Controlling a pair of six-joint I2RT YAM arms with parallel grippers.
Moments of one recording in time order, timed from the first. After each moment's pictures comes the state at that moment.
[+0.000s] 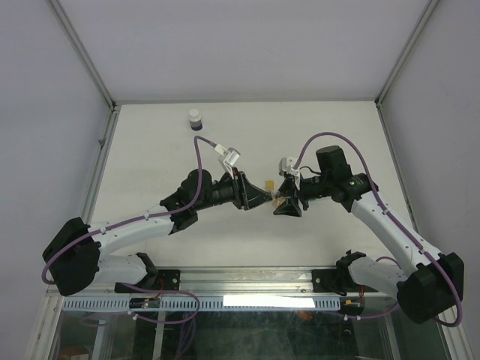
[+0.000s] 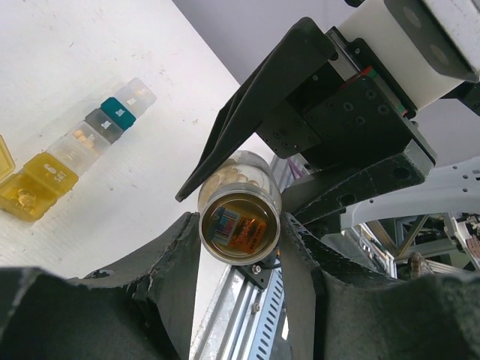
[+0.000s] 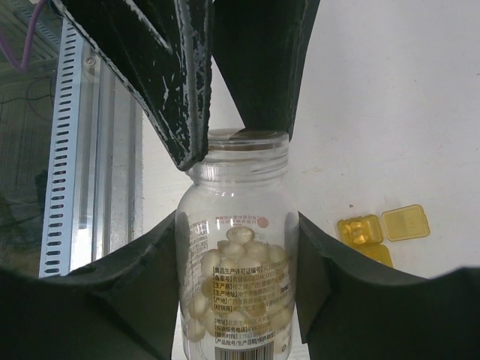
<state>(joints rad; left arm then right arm) -0.90 1.24 0.67 0.51 0.33 -0.76 0.44 1.08 0.87 -0.63 -0.96 -0.63</state>
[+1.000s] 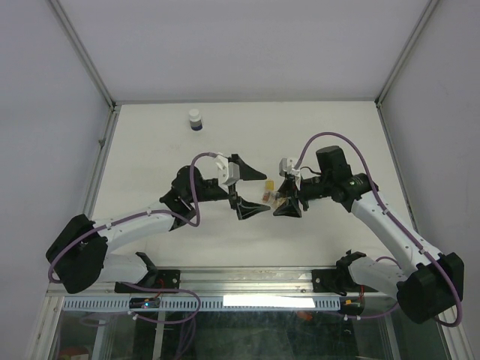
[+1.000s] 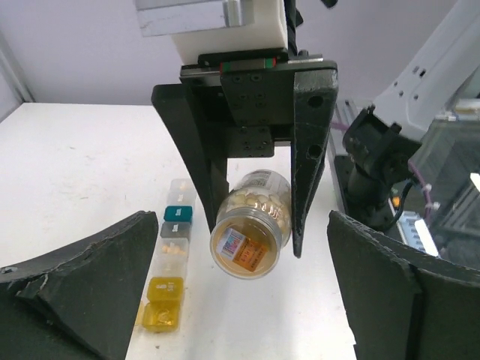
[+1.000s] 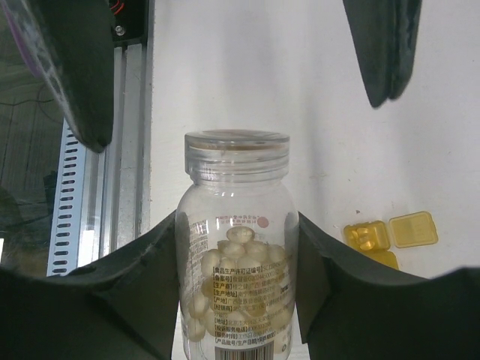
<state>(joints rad) -0.81 1.30 0.67 0.76 0.71 -0.05 0.43 1.08 0.87 -0.64 -0.99 -0.63</state>
